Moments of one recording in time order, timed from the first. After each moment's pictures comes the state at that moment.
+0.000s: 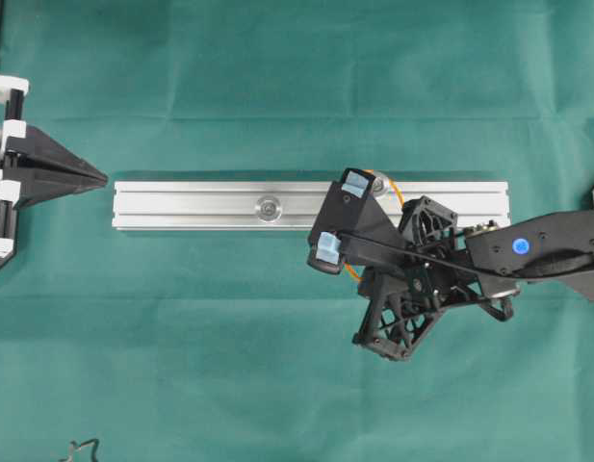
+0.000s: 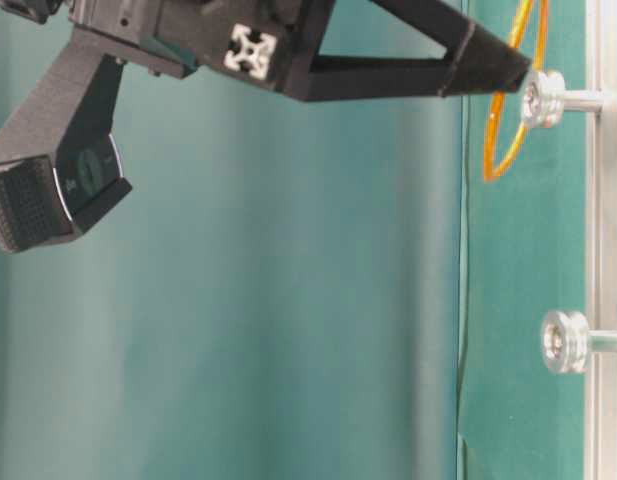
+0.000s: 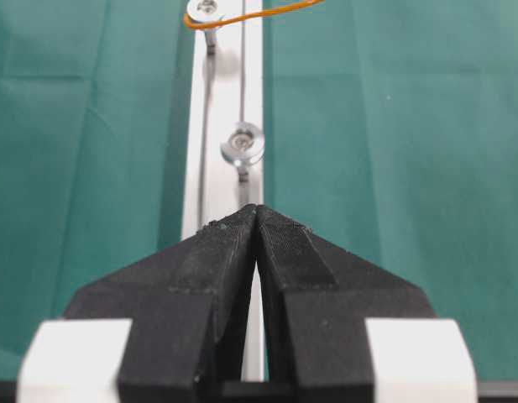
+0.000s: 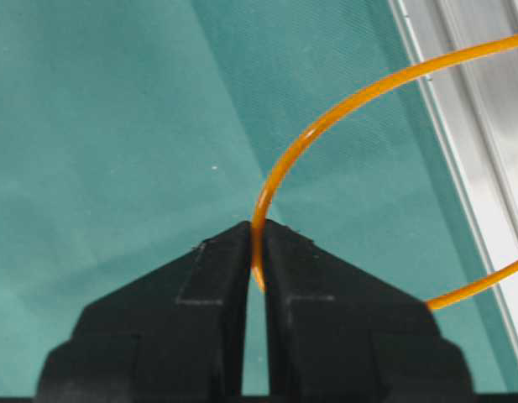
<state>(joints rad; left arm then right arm) -0.02 -0.96 0.99 0.02 0.39 -0.01 0.25 0.00 0.32 -0.10 0.87 0.89</state>
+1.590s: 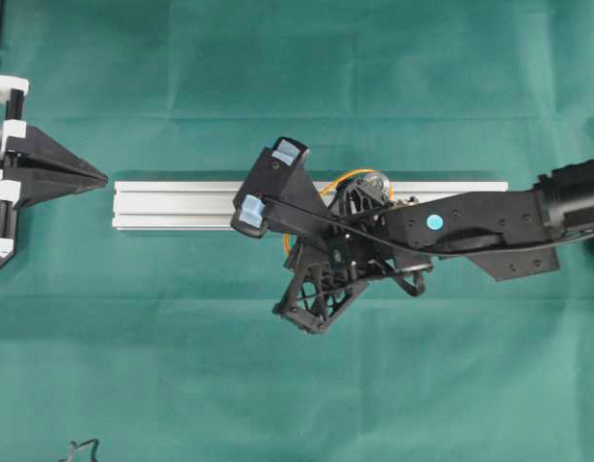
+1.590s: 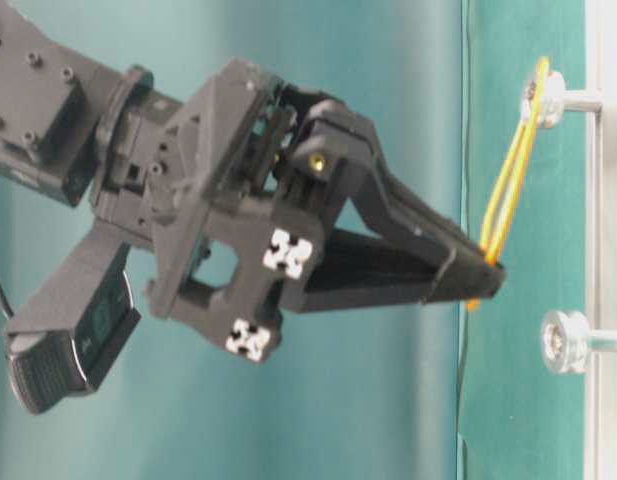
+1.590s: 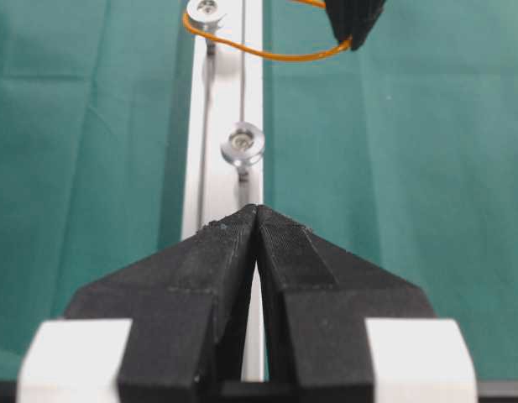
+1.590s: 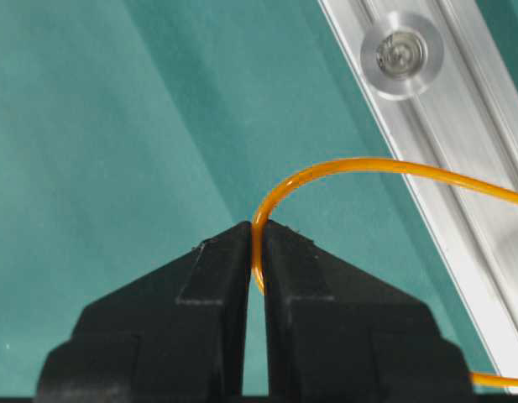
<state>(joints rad) -0.02 -0.96 0.99 0.02 0.39 -0.01 0.16 0.17 0.11 -0.11 0.81 0.89</state>
